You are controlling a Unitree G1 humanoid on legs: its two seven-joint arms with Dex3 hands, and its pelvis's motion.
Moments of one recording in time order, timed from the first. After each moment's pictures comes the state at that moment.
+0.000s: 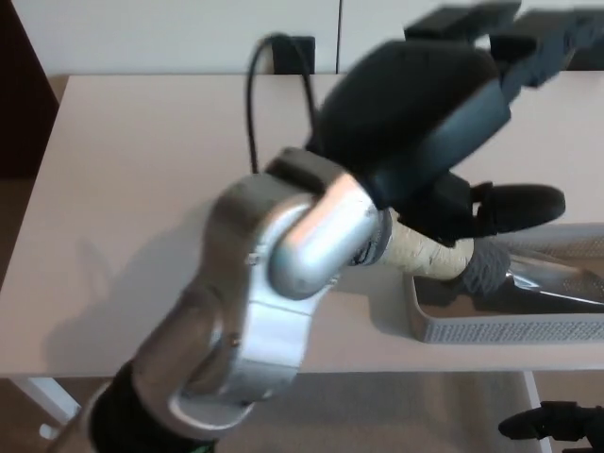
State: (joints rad) left_arm -0.61 0.11 -0.52 -0.52 0.76 0.47 -0.45; right_arm 0.18 -0.49 0.09 0.35 -0.12 0.02 0.35
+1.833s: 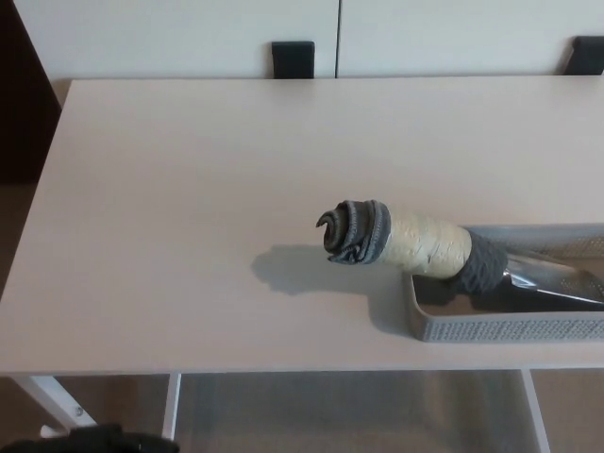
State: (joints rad) left_arm 0.54 0.43 0.32 -0.41 -0.06 0.41 -1.07; right_arm 0.21 -0.48 0.12 0.51 -0.12 0.01 0.33
